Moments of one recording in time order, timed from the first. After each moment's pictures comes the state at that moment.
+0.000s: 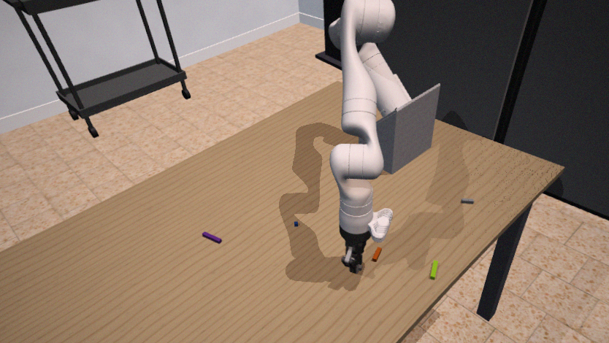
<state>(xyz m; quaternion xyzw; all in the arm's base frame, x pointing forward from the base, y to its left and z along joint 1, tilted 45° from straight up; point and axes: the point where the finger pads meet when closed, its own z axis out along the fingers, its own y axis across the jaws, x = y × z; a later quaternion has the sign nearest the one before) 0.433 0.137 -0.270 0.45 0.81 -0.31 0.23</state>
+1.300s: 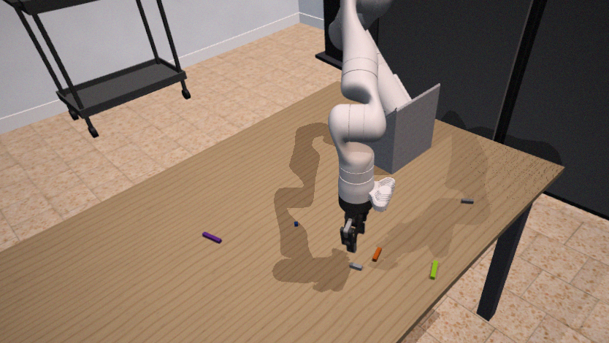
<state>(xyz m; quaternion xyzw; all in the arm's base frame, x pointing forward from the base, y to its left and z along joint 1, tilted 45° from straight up) 0.425 0.200 -0.206 0.45 0.81 -0.31 0.23</state>
